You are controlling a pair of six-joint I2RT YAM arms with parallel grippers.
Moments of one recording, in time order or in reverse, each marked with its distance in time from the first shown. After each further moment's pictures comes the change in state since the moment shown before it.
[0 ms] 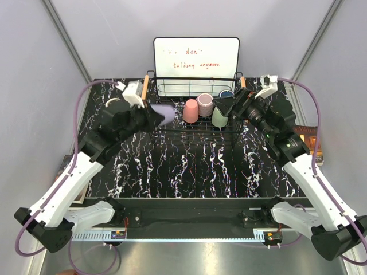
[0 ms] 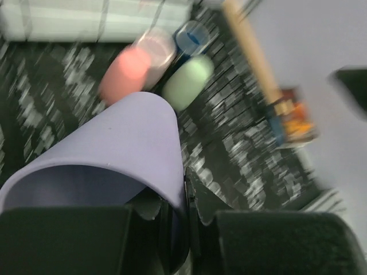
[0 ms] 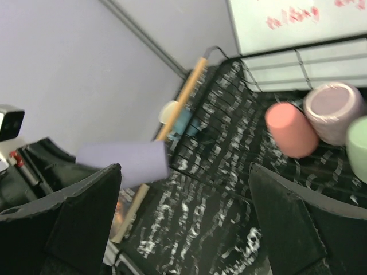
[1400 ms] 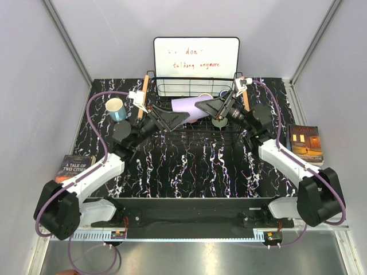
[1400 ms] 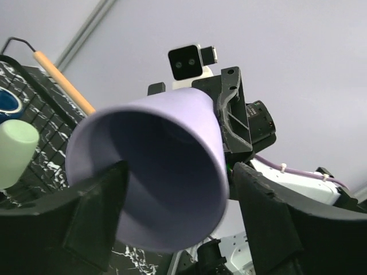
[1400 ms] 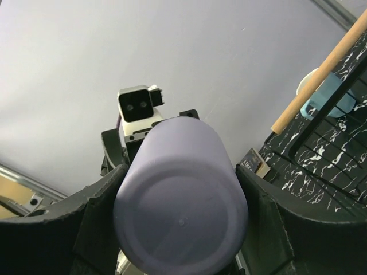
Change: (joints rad) left arm 0.033 0.129 -0.513 1.277 0.371 -0.476; right arm -0.010 0.319 -0.234 0.871 -0.419 0.519
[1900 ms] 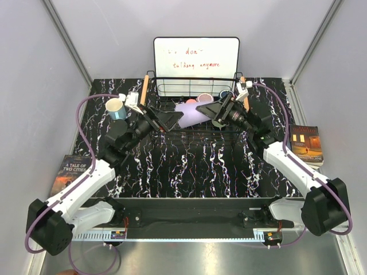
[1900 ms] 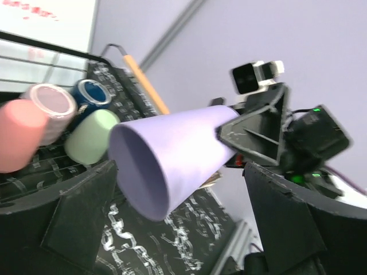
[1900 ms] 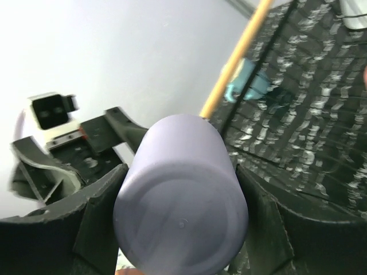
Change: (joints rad) left arm 0.002 -0.156 0.042 -0.407 -0.192 0.194; right arm 0.000 -0.082 0.035 -0.417 0.125 -0.244
